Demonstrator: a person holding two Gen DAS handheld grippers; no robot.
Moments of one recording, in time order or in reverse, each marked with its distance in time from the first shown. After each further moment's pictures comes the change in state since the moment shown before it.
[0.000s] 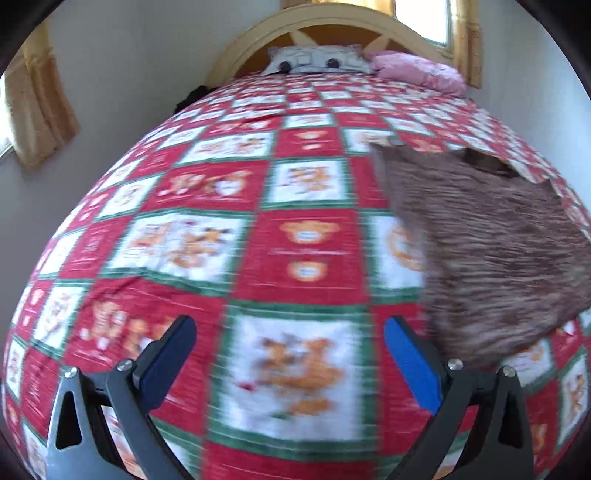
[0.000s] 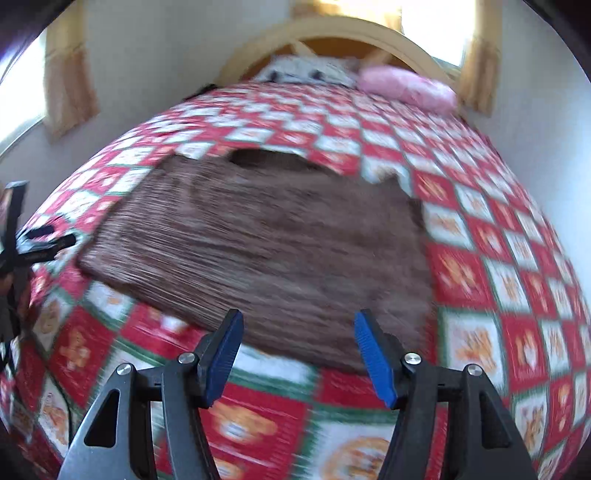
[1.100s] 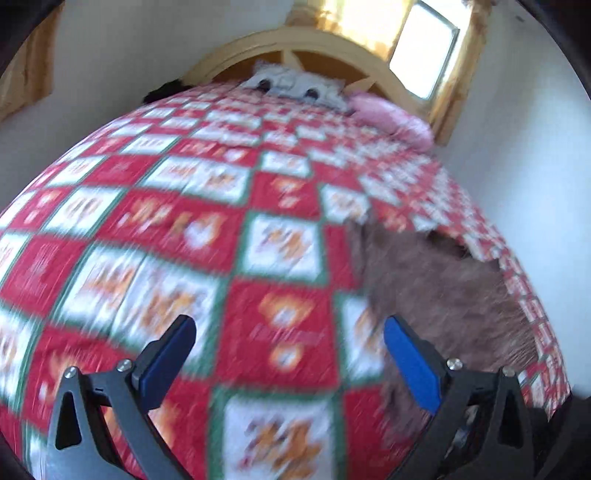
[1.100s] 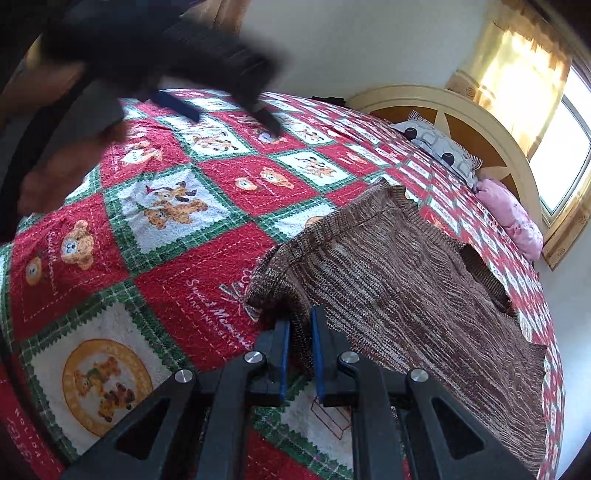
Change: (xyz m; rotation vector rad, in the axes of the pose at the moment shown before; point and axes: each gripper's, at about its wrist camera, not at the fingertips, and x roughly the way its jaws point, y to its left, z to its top) left arm 0.011 0.031 0.059 -0.133 -0.084 -0.369; right arm 0.094 0.240 0.009 -0.481 -0.102 0.009
